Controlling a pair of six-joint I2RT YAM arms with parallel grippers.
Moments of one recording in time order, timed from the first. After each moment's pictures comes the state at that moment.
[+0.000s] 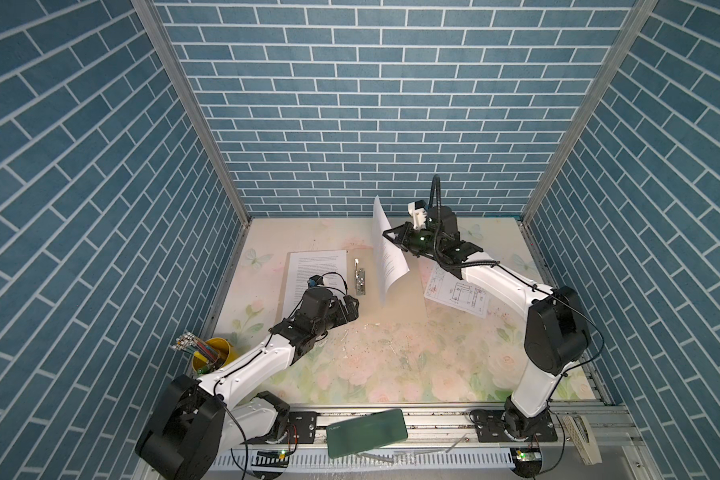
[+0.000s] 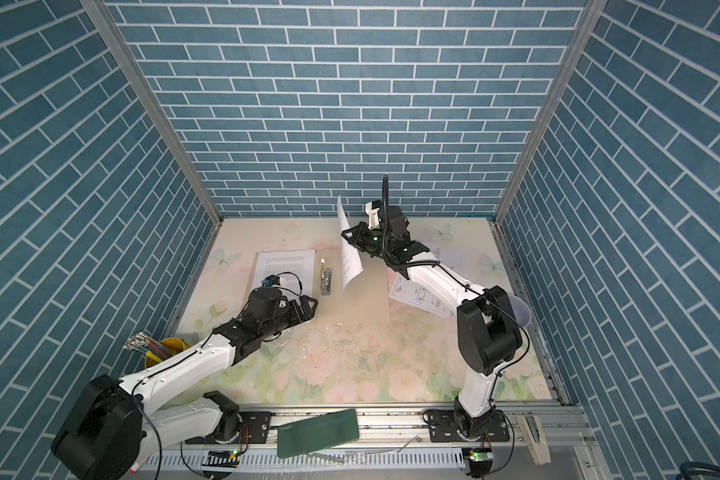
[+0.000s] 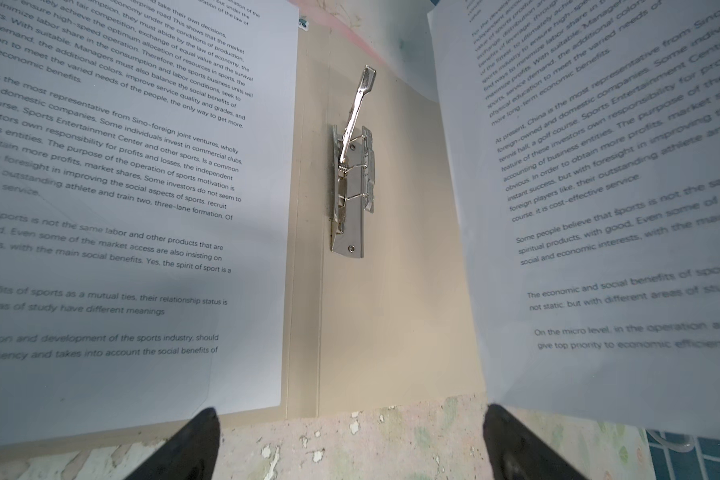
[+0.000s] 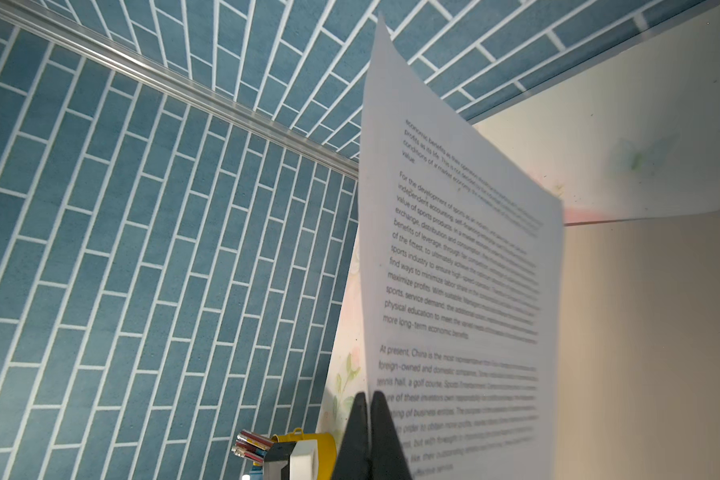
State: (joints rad) left arm -0.51 1.14 0.51 -0.03 0.02 -0.77; right arm 0.57 1.77 1.42 0.02 -0.45 0.91
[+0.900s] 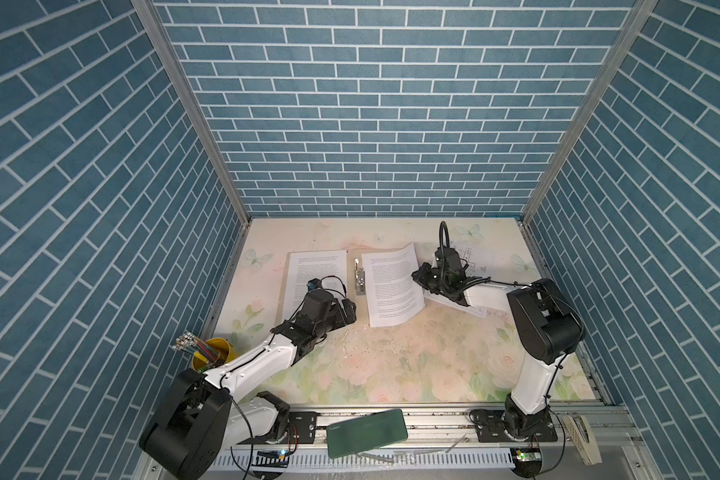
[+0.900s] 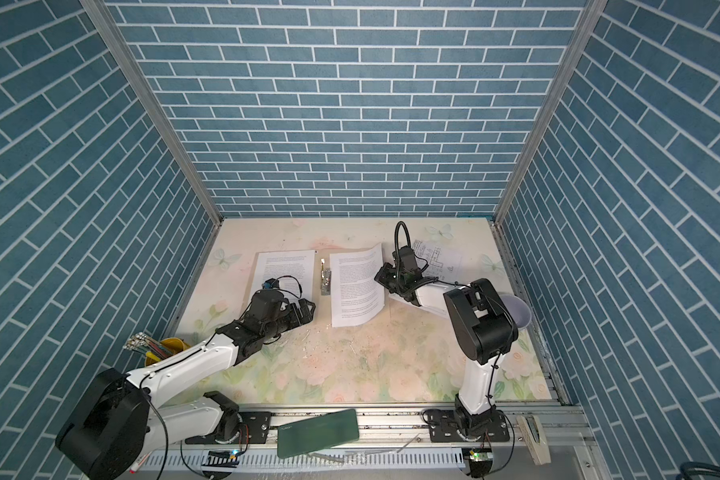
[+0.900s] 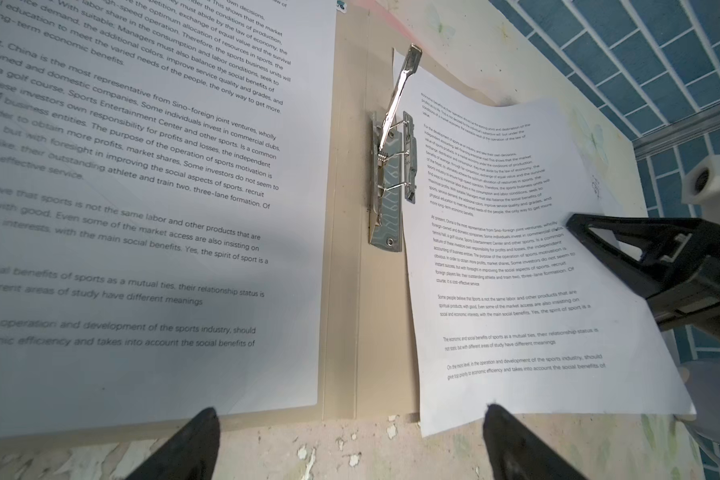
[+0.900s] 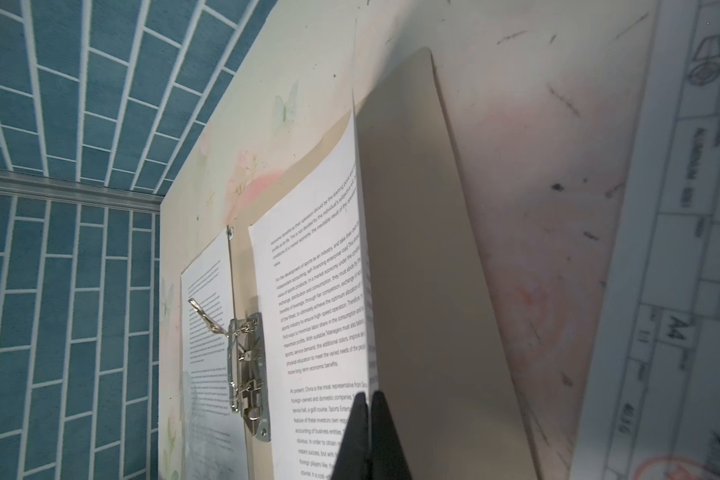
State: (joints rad) left arm -0.50 1.18 0.49 -0.03 -0.01 -0.76; right arm 0.48 1.87 0.99 0.21 -0.23 0.90
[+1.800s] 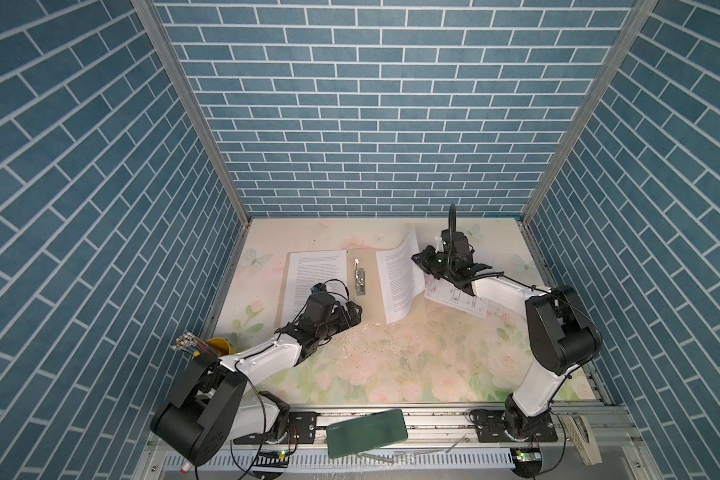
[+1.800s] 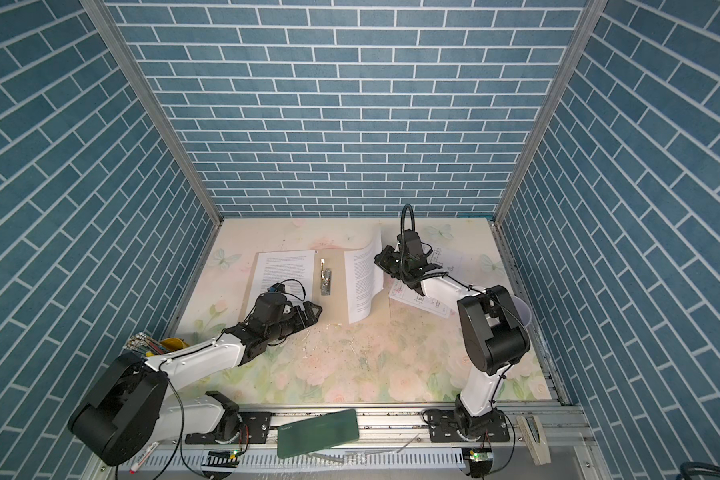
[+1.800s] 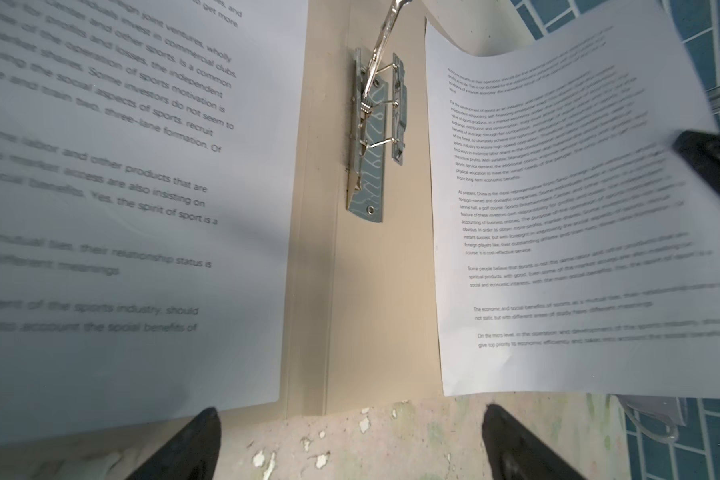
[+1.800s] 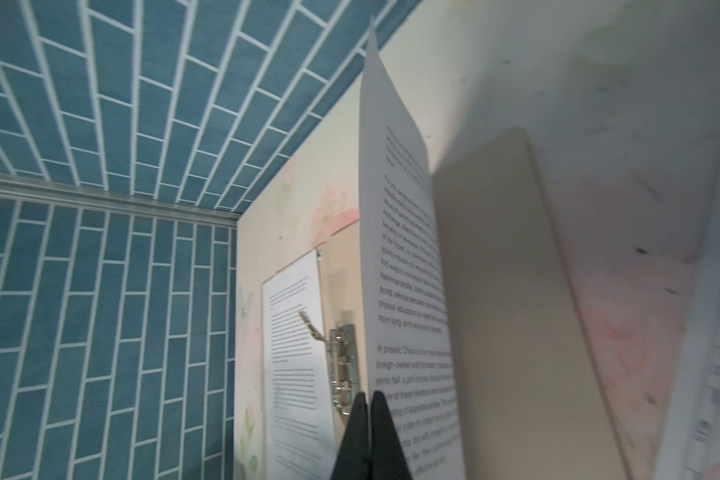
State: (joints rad) left arm -0.50 1.28 0.44 0.15 0.12 -0.87; right arm 0.48 1.76 1.16 0.10 -0.30 0.94
